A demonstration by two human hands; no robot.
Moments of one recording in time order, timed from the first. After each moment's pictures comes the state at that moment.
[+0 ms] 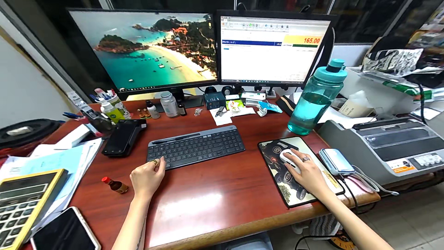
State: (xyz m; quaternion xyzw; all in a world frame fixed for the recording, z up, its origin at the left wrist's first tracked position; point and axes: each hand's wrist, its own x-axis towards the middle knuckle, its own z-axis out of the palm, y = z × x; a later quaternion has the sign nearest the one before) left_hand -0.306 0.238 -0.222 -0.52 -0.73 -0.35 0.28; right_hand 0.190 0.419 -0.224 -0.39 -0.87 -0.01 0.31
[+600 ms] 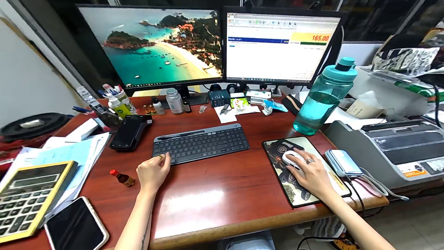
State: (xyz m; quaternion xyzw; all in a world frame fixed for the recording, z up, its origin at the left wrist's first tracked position) left_hand -0.305 0.237 -0.222 -0.52 -0.73 -0.35 0.27; right_hand 0.186 0.414 -0.223 -0.36 -0.88 -0.07 0.32
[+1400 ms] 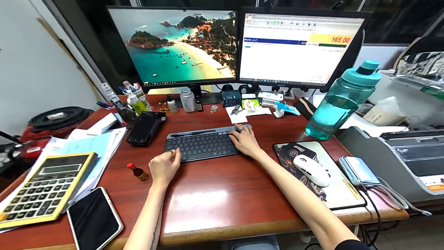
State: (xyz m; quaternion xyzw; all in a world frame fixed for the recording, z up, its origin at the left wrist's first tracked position) left_hand -0.309 0.239 -0.221 -0.50 -0.73 -0.36 0.29; right_hand -0.074 0.458 -0.196 -0.28 -0.92 0.11 0.24
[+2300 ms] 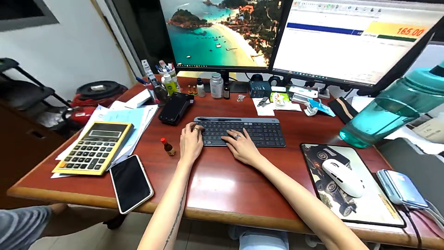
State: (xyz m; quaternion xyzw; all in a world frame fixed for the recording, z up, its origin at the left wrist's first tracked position) left_hand -0.323 0.245 -0.222 -0.46 -0.80 -0.37 0.10; right_hand -0.131 0.382 -0.217 -0.10 -0.97 0.09 0.20
